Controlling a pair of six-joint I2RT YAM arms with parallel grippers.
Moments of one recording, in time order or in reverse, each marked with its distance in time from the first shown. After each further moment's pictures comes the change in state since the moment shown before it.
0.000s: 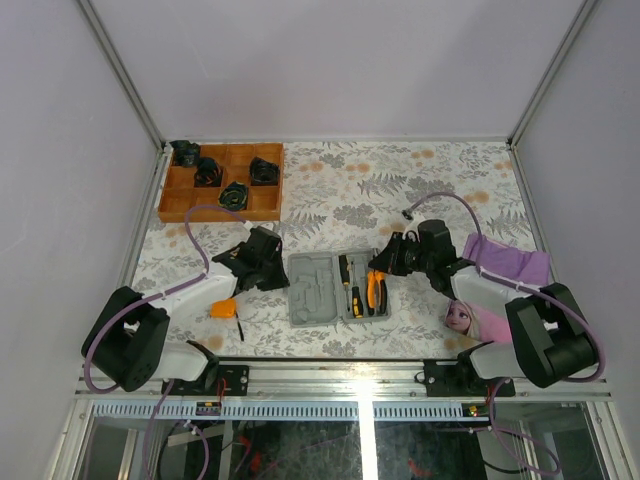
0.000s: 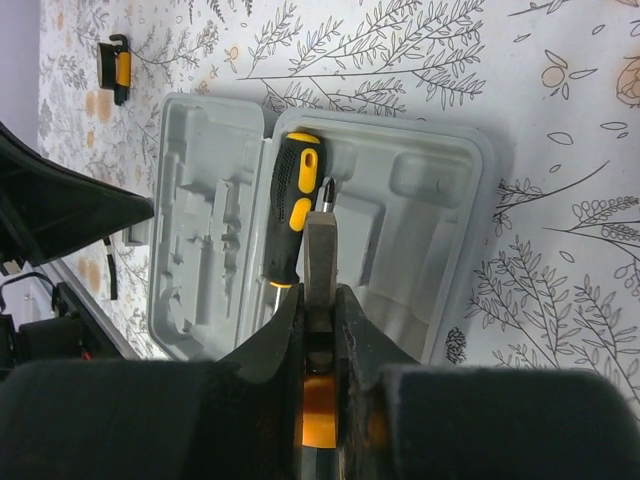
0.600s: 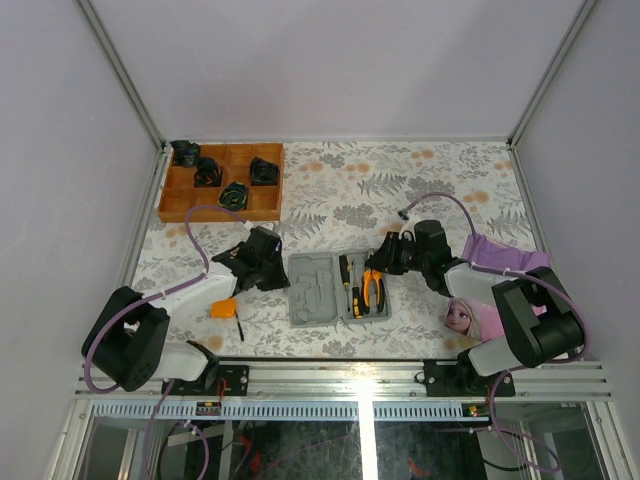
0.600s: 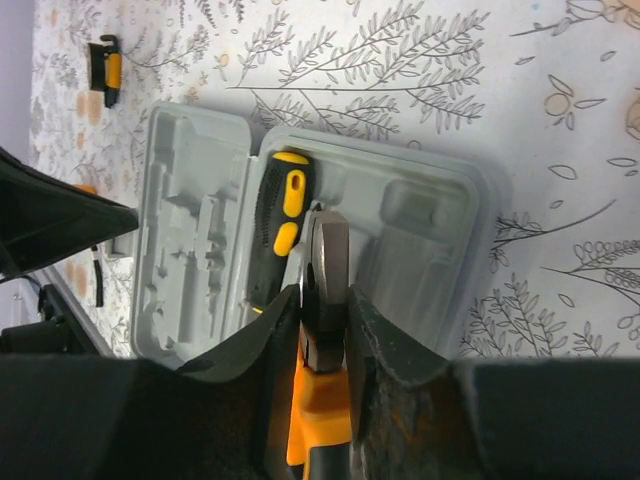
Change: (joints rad) left arm 0.000 0.000 0.000 0.000 0.014 0.002; right arm -0.001 0.119 -0.012 0.158 -0.033 0.016
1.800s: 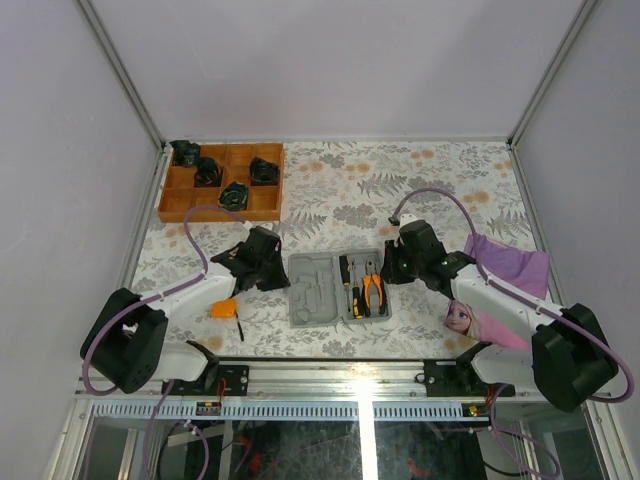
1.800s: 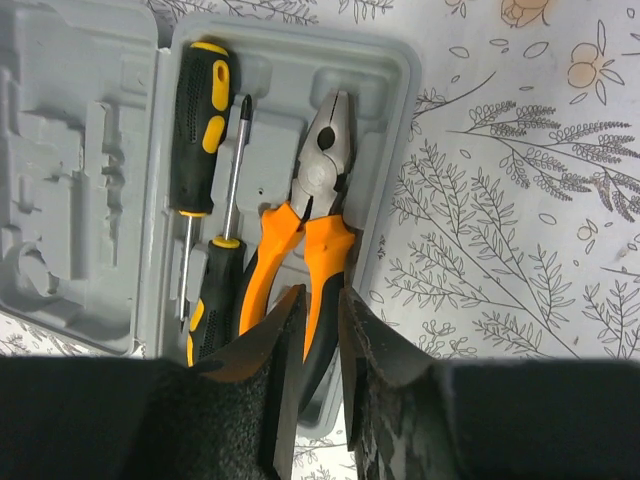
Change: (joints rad) left arm 0.000 -0.012 0.000 -0.006 0.005 -0.009; right arm 0.172 -0.246 0.150 -0.629 0.391 -0.200
